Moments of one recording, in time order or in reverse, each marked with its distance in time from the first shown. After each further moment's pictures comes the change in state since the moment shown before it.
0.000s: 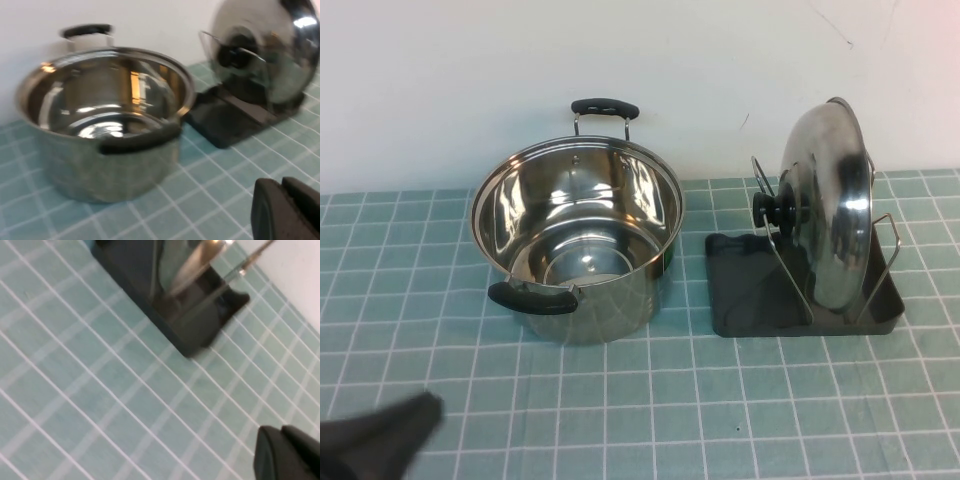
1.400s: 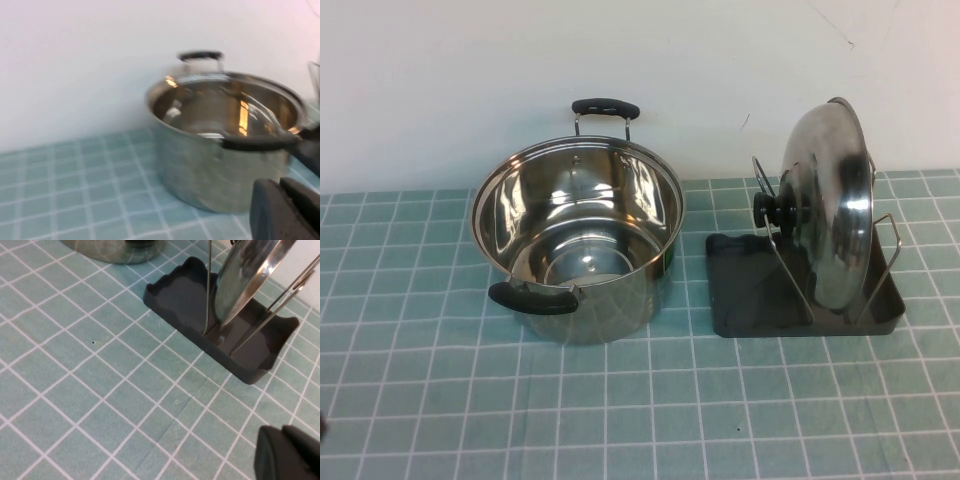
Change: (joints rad) right arm 0.000 -0.274 0.241 0.217 -0.035 0.008; left arm 0.367 -0.289 0.162 -0.242 -0.058 0.280
